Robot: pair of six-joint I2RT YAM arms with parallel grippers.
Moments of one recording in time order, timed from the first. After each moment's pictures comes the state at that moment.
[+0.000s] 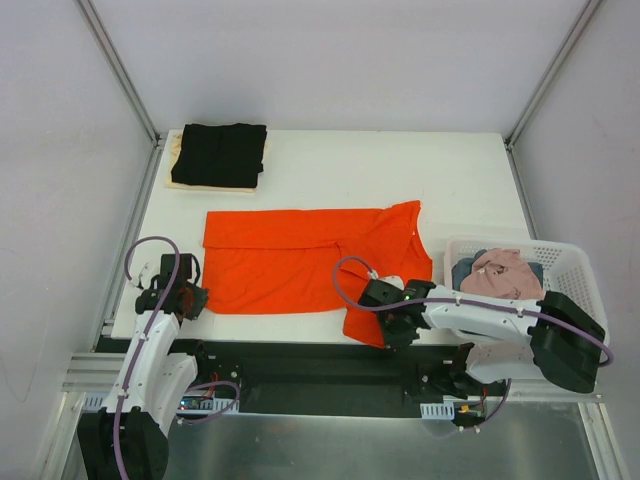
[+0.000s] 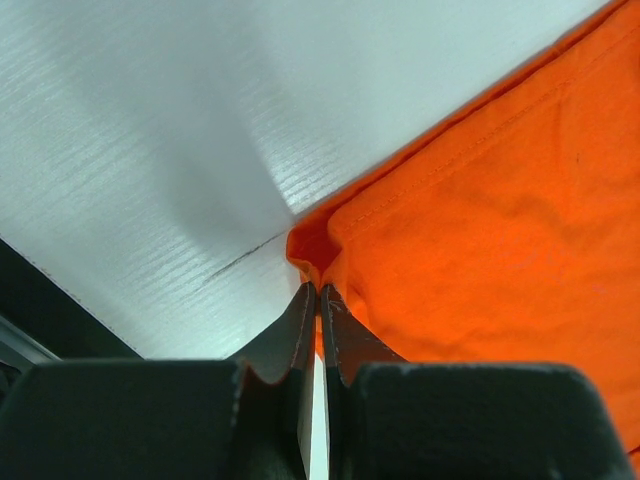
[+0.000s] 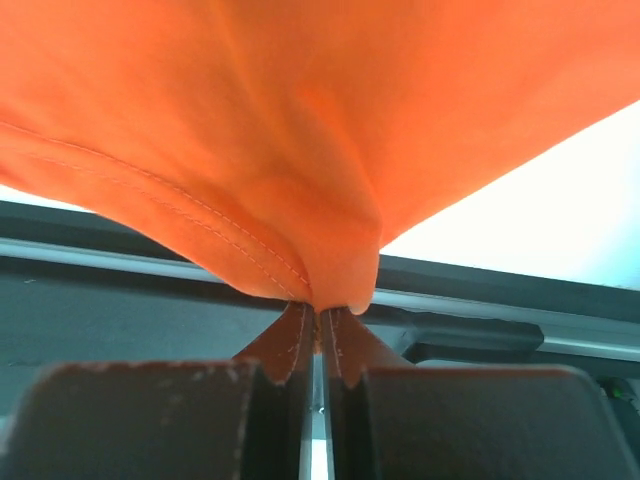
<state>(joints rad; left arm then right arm) 0.04 0.72 0.41 -0.80 -0.20 -1.04 1.10 1.28 0.65 -0.86 0.12 0.85</state>
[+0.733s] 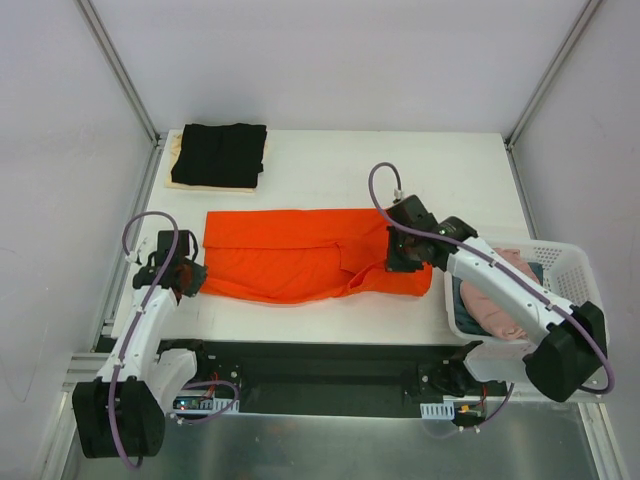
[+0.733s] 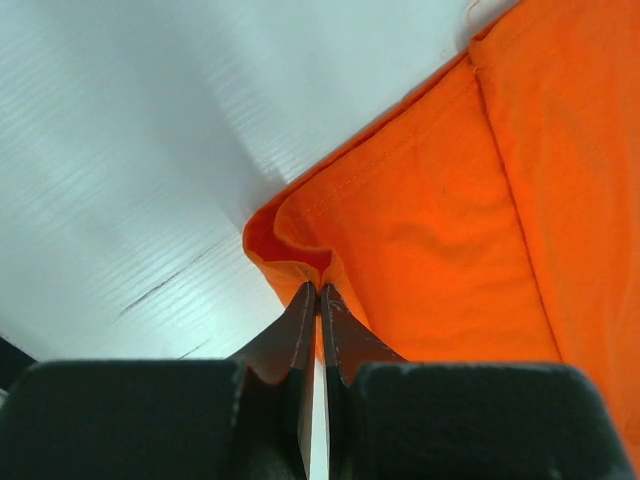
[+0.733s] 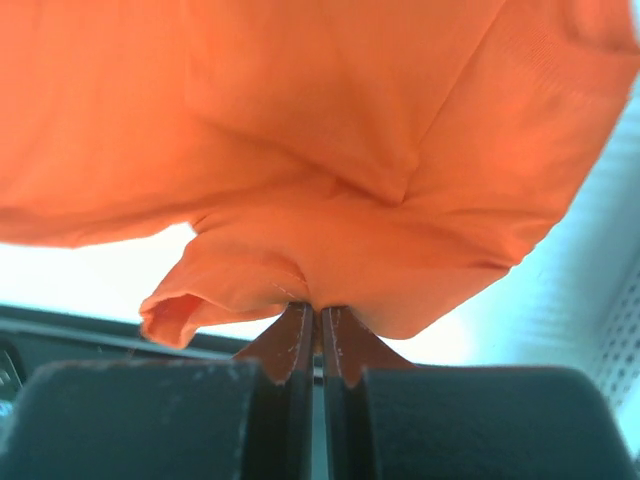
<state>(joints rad) 0.04 0.88 0.56 -0.72 -0.19 -1.01 0.67 1.27 1.05 -0.89 0.10 0.62</state>
